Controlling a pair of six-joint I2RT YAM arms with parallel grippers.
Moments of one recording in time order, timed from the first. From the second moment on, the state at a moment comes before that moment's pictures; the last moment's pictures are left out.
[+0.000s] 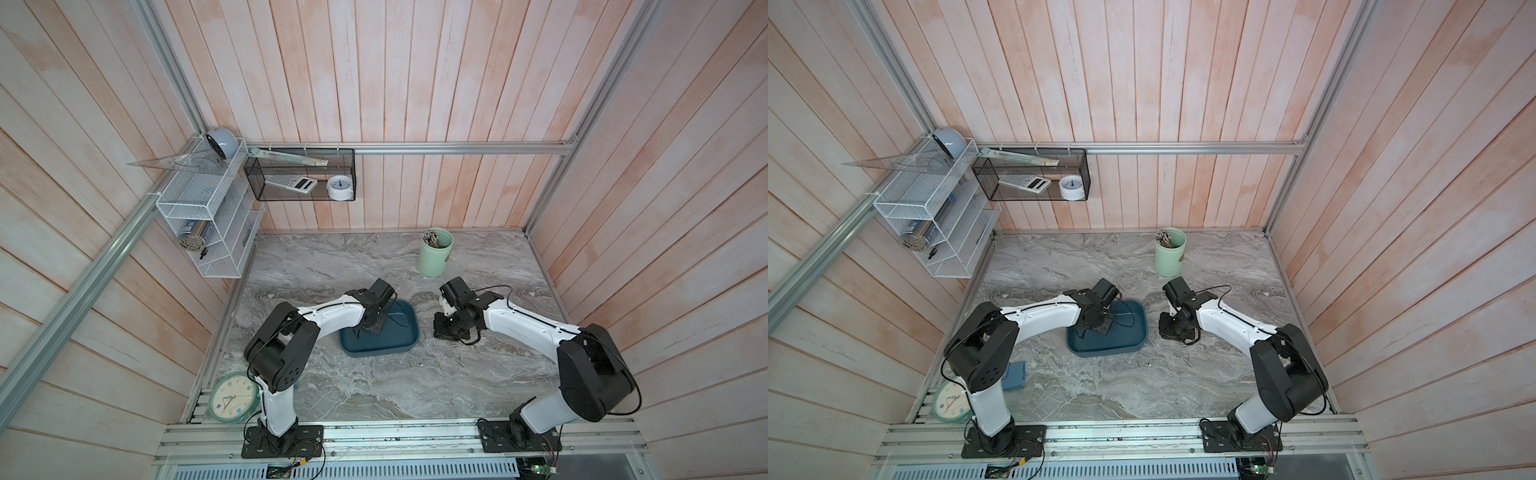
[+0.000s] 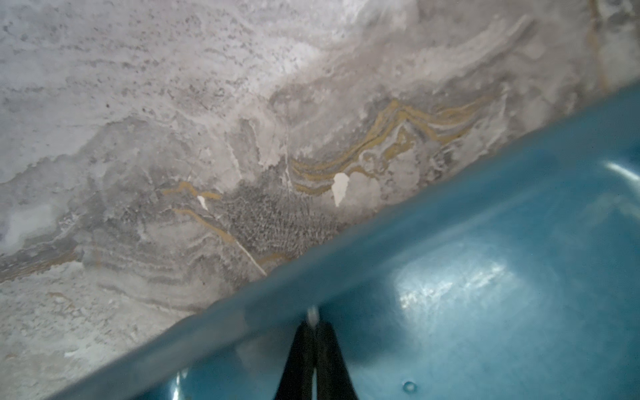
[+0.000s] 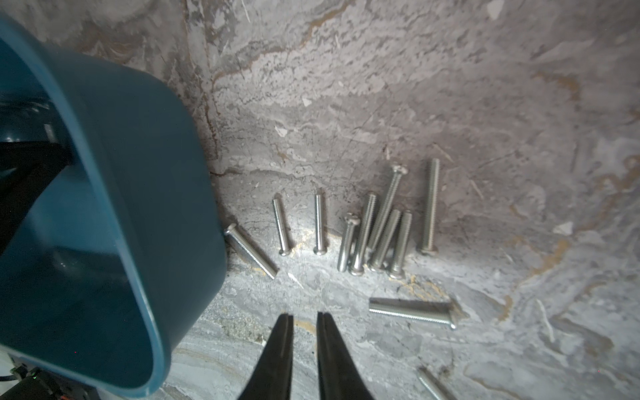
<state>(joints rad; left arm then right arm) -0.68 1.85 1.16 -0.56 -0.18 -0.23 0.55 1.54 0.94 -0.67 -0.19 0.61</state>
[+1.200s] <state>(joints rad) -0.67 1.84 1.18 -0.61 -0.29 -0.23 0.55 1.54 0.94 -0.67 -0.19 0.61</state>
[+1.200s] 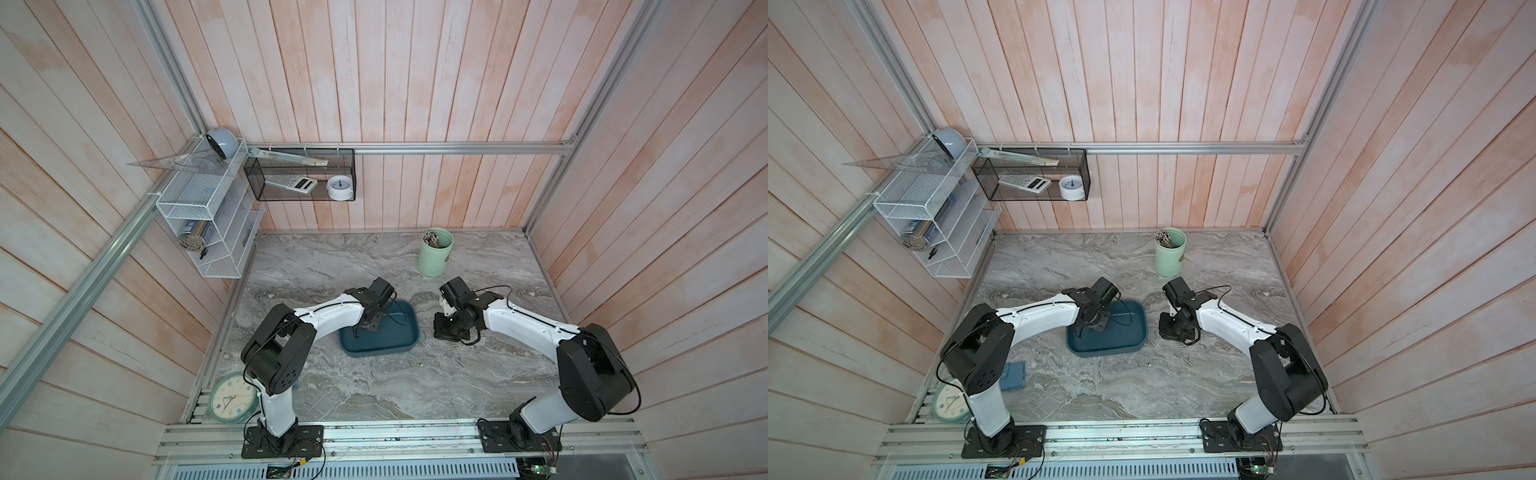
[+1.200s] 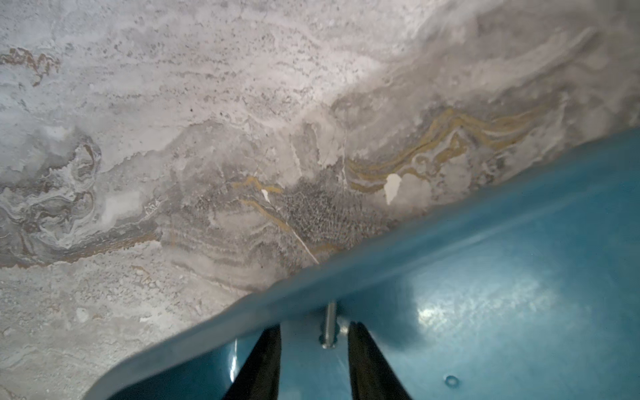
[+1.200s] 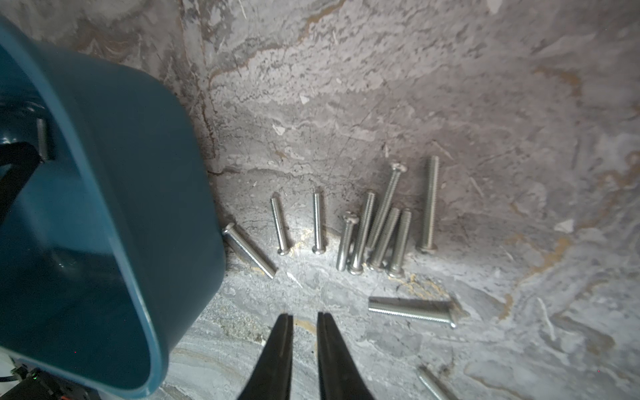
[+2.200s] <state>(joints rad) -0.66 1.90 1.21 -0.60 -0.23 -0.25 0.55 1.55 0.94 -0.67 -0.21 0.61</state>
